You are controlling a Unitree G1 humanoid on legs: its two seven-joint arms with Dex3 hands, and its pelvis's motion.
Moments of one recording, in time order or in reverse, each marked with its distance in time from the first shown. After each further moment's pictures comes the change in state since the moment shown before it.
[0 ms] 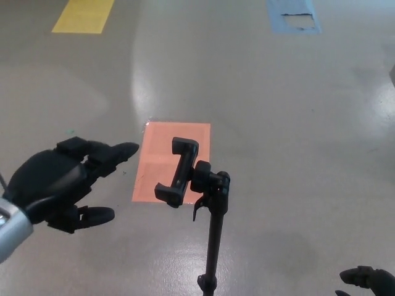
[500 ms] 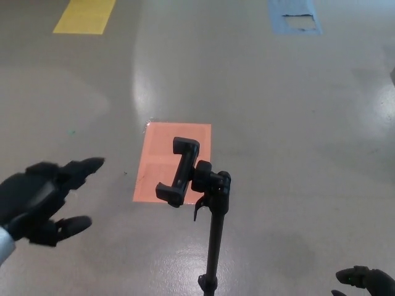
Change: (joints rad) left_arm 0.027 -0.023 -0.007 0.183 -0.058 -0.004 0.075; right_arm -0.001 0.013 -0.002 0.000 0.002 0.000 0.000
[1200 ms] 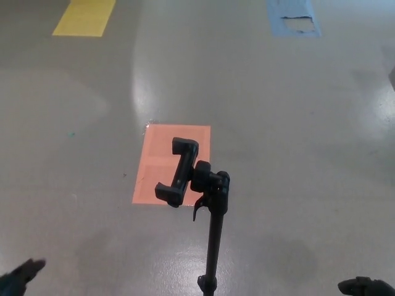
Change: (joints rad) left_arm 0.128 -0.201 0.117 0.514 -0.234 0.155 -0.144; right_arm 0.033 0.002 -0.003 -0.002 0.002 0.003 0.001
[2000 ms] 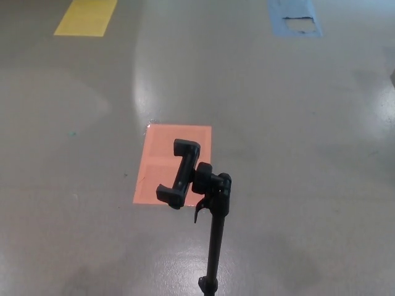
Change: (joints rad) left_arm 0.117 -0.053 0.127 0.058 -0.102 0.222 -0.136; right_arm 0.061 0.002 0.020 -0.034 0.003 0.072 -0.003
